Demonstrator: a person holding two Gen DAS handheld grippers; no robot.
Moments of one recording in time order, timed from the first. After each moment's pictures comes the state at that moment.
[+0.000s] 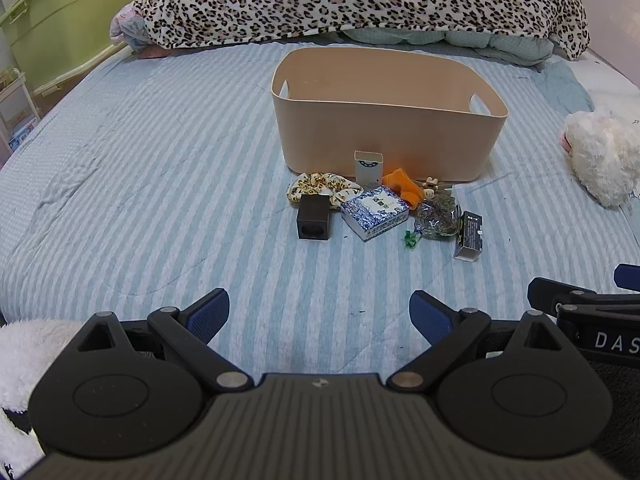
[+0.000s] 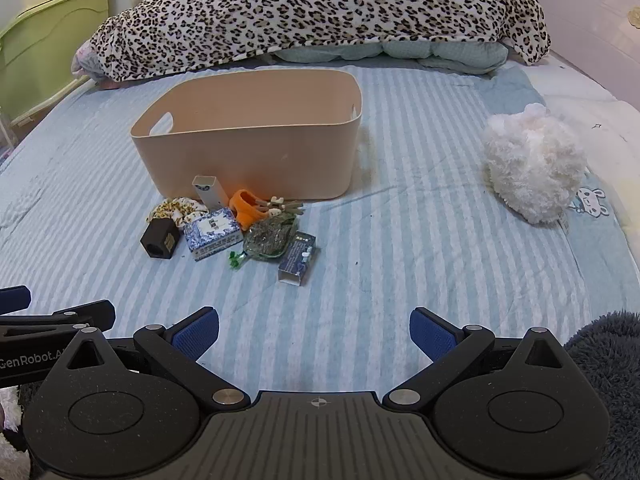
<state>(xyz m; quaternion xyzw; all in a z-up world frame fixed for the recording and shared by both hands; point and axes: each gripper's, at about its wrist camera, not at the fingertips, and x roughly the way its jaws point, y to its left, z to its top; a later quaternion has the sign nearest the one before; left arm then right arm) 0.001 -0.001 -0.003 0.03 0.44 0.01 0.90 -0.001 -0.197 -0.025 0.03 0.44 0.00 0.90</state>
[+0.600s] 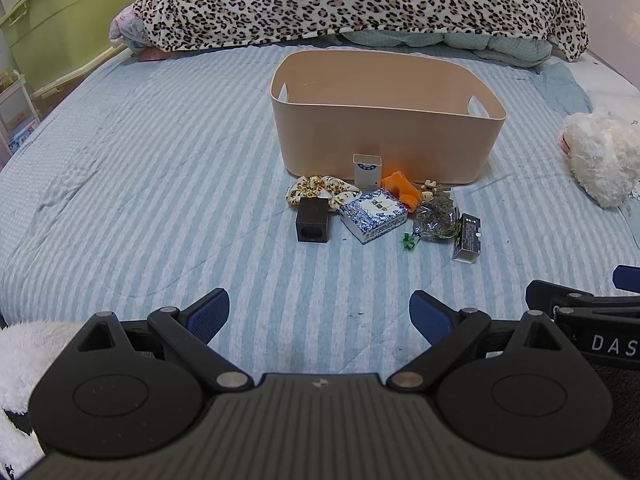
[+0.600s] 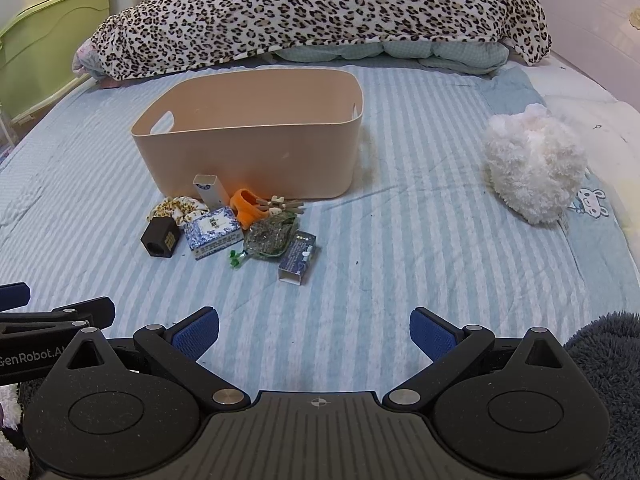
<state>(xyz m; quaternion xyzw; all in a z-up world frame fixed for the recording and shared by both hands) 0.000 -0.002 -0.003 0.03 0.44 0.01 0.90 -0.001 -0.197 -0.025 0.03 0.45 0.00 0.90</state>
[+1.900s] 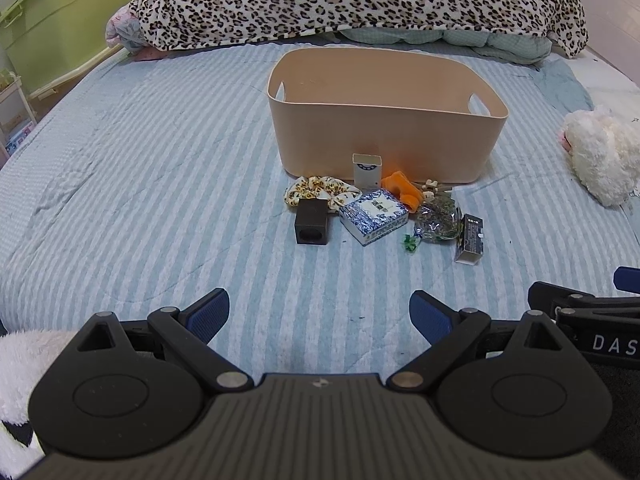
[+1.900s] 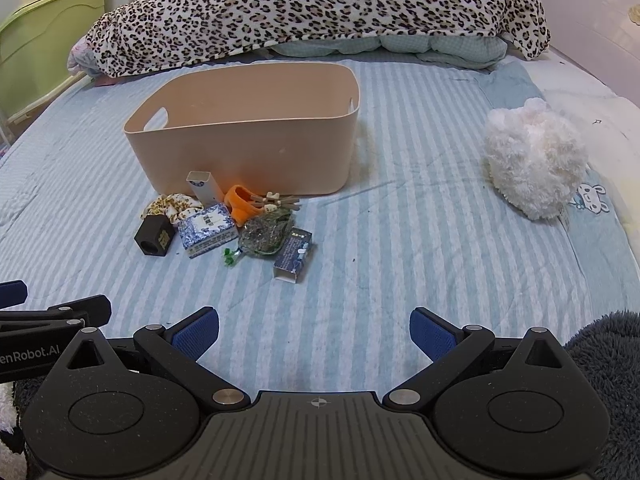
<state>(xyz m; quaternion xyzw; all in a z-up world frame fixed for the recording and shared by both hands) 0.009 0.000 -0.003 0.03 0.44 0.00 0.90 0.005 -0.199 -0.028 0.03 0.45 0.00 0.89</state>
